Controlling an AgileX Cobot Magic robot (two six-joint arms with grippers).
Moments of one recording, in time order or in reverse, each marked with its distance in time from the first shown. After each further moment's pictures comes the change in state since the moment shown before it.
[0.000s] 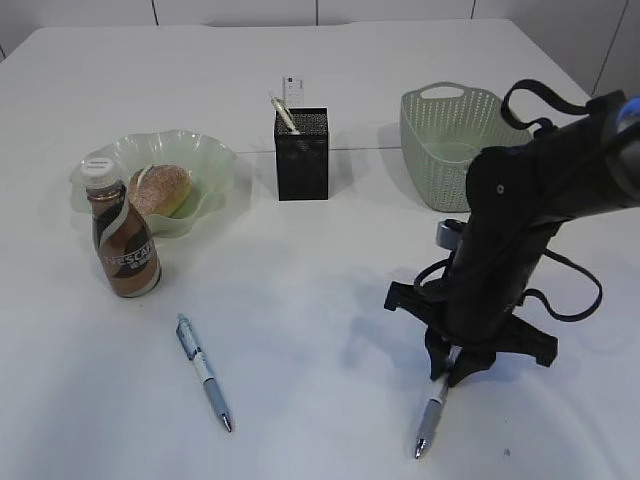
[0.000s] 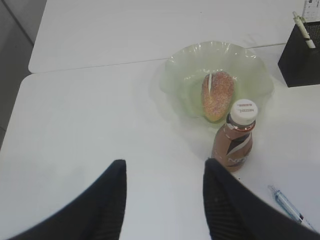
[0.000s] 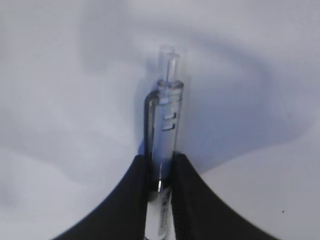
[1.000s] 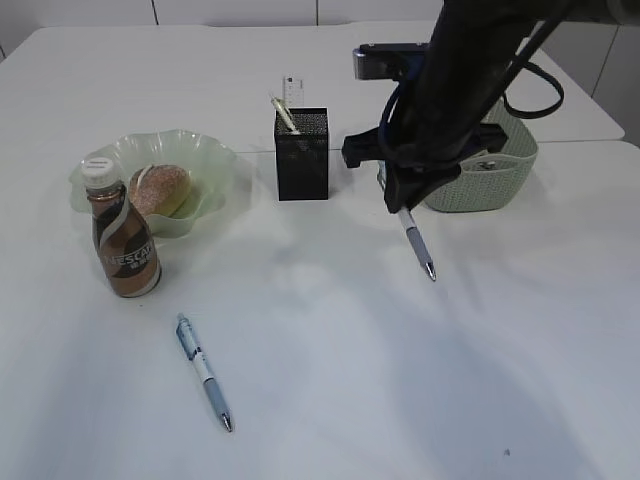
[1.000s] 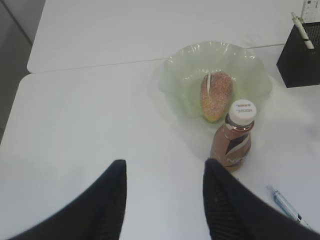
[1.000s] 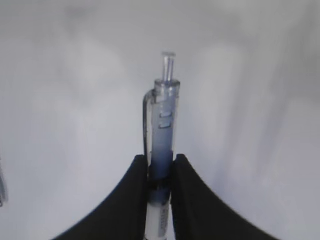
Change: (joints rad) left arm 0.000 0.000 0.000 -0.004 0.000 0.000; right arm 0.000 0.008 -0.557 -0.048 0.353 -0.635
